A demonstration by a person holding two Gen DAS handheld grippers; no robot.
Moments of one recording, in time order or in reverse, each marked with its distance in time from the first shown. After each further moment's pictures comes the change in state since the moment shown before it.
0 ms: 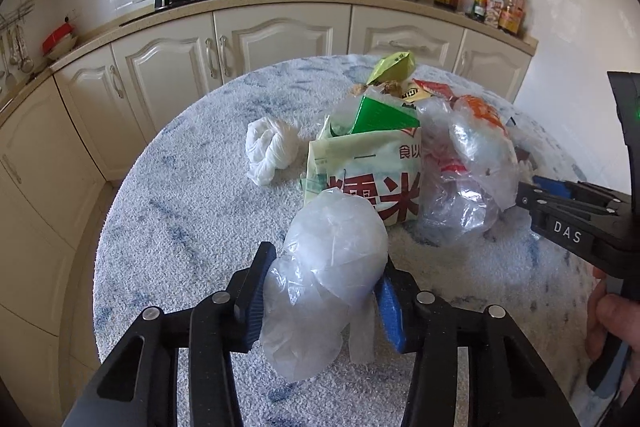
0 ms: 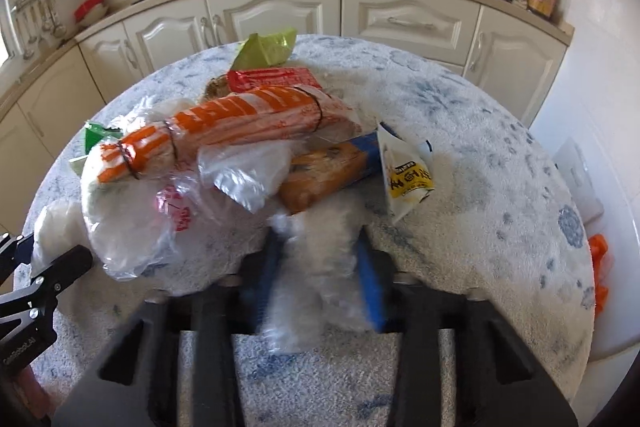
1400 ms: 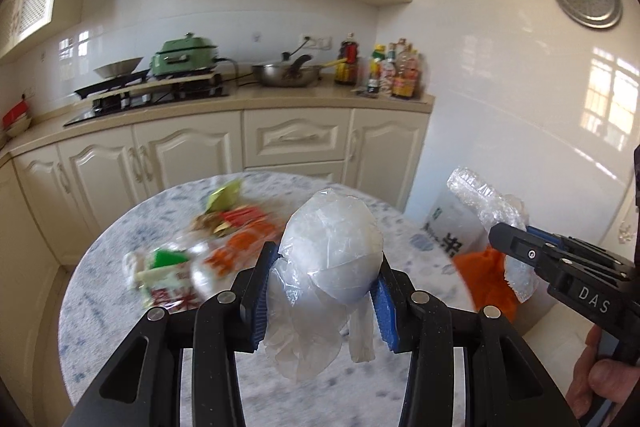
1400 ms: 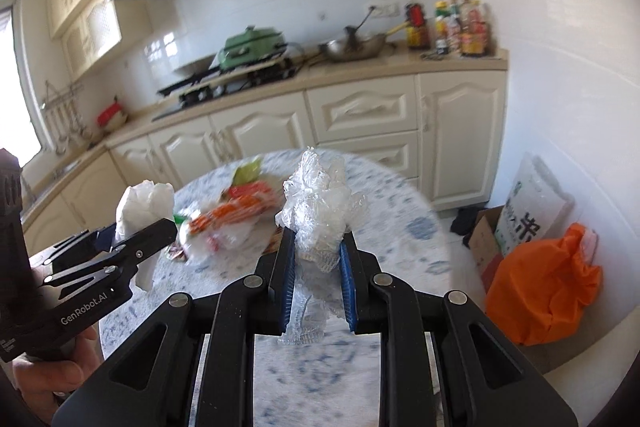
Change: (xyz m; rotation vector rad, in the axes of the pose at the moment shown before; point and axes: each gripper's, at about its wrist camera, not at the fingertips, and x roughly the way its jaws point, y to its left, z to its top) left arm -0.137 -0.145 0.004 0.124 -0.294 -0.214; right arm -0.212 -0.120 -0.053 0.206 -0.354 0.059
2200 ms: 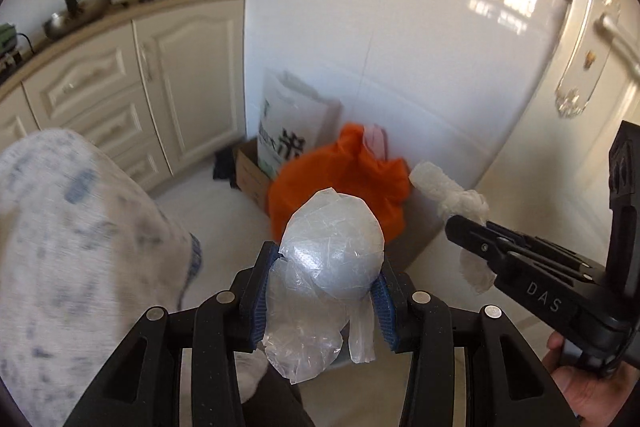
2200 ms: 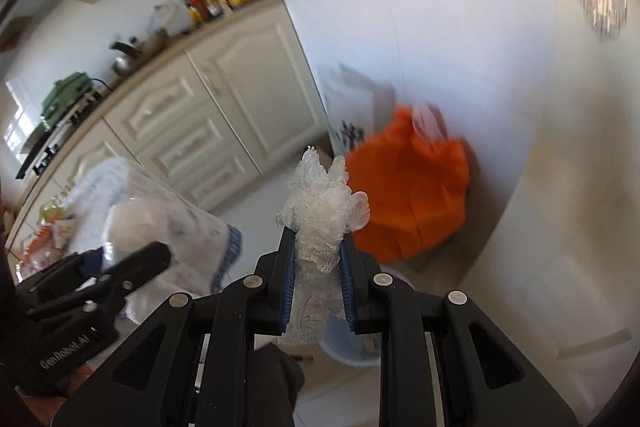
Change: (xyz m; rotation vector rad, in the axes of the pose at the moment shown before) left arm 0.215 -0.259 -0.037 0.272 0.396 -0.393; right arm -0.030 -0.283 -0.112 0.462 0.145 -0.391
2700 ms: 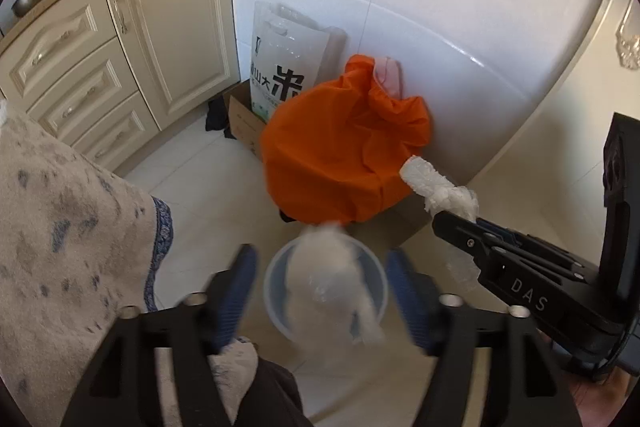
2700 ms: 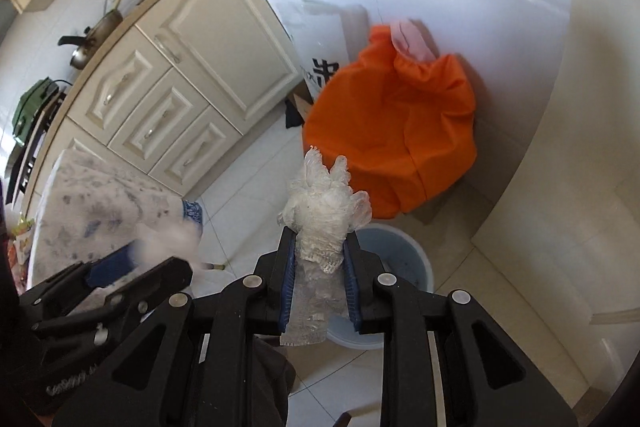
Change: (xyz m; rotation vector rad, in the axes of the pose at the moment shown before) left arm 0.119 -0.015 0.034 0.038 0.190 0.043; right arm 0.088 -0.053 -0.016 0.125 0.150 0.000
